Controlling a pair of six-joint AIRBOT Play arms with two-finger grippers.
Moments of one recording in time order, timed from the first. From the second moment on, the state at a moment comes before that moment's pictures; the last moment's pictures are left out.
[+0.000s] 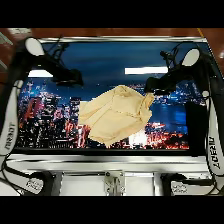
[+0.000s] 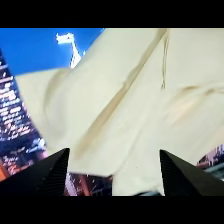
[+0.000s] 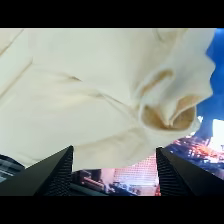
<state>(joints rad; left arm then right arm) -0.17 -1.68 1.92 1.20 -1.58 -1.57 0.07 -1.51 1.62 -1.22 1.48 1.52</state>
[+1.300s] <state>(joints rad) -0.26 -1.29 0.51 0.35 -0.75 -1.14 -0.26 -1.32 1.11 -1.09 1.55 1.47</state>
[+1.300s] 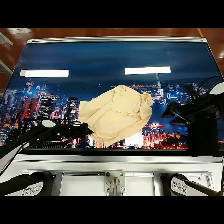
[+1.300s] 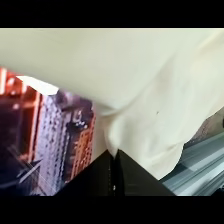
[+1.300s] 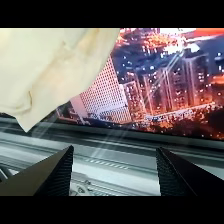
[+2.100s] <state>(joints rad) -0.18 -1.12 0.58 0.49 -0.97 -1.11 0.01 -1.52 0.80 -0.79 1.12 1.43</state>
